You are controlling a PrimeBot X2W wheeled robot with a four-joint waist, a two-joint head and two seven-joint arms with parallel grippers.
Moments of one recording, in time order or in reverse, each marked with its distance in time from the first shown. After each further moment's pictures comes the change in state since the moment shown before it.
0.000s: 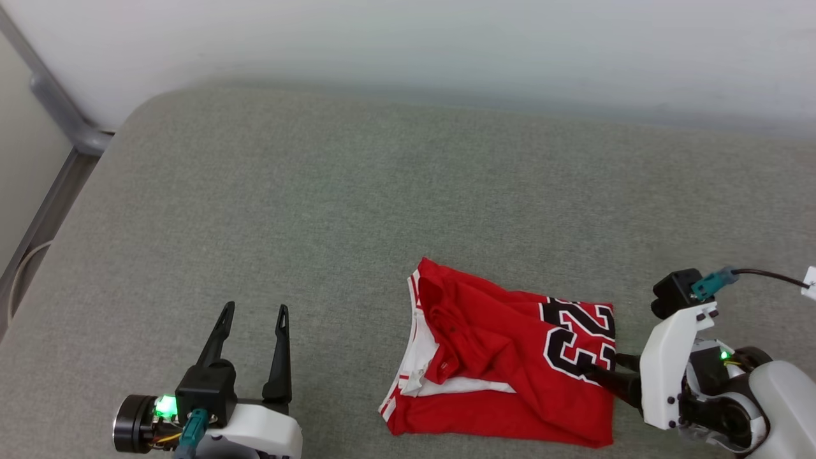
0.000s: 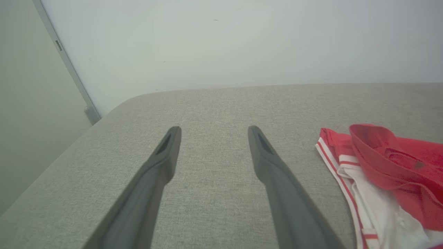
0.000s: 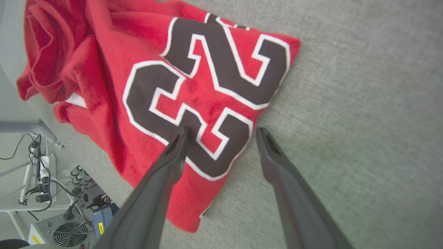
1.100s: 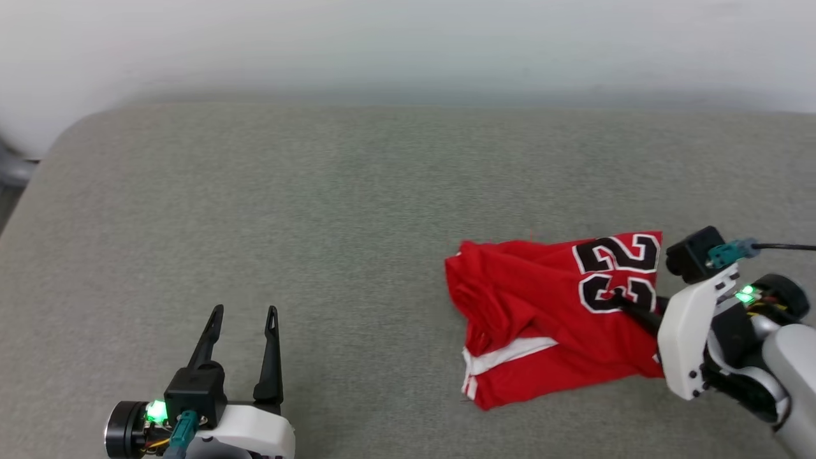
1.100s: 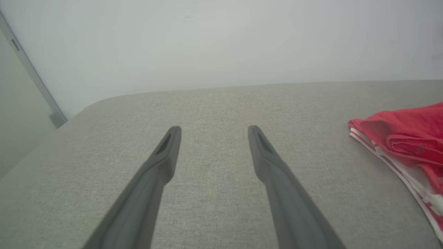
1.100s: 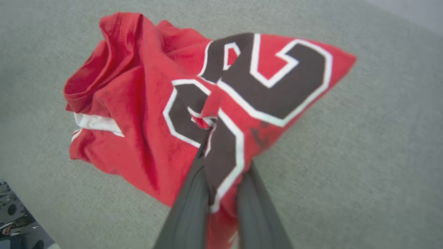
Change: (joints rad) left arm 0.002 -0.011 0.032 0.006 -0.008 0.000 0.000; right arm -0.152 -0.161 0.234 -0.016 -0.073 0.000 -0.314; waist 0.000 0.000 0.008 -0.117
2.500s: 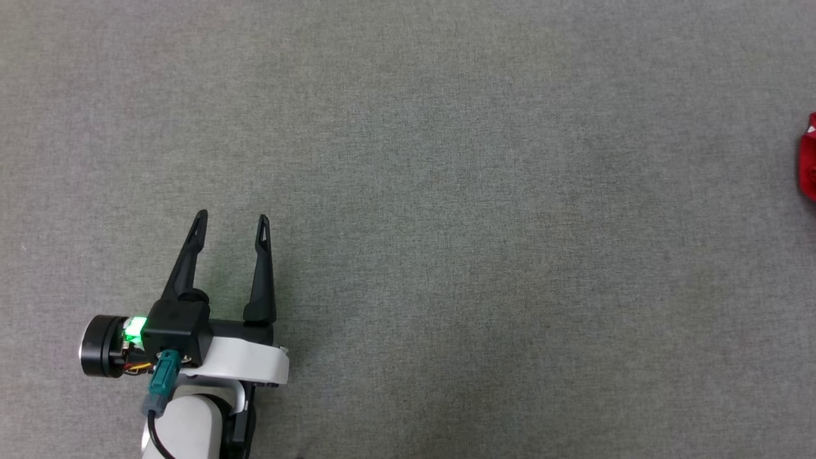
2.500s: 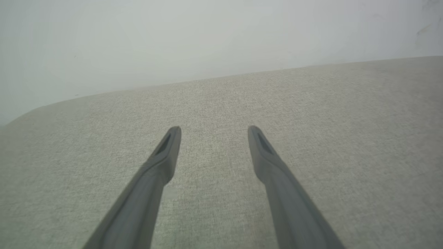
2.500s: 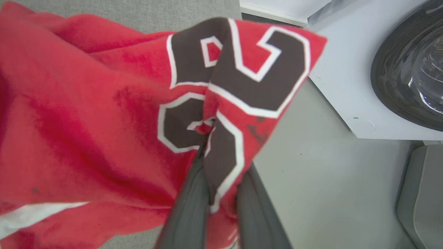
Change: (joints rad) left arm -0.159 0.024 -0.004 -0.099 0.027 -0.011 0.000; right arm -0.218 -0.285 -0.439 0.488 -0.279 0.000 -0.012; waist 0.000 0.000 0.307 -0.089
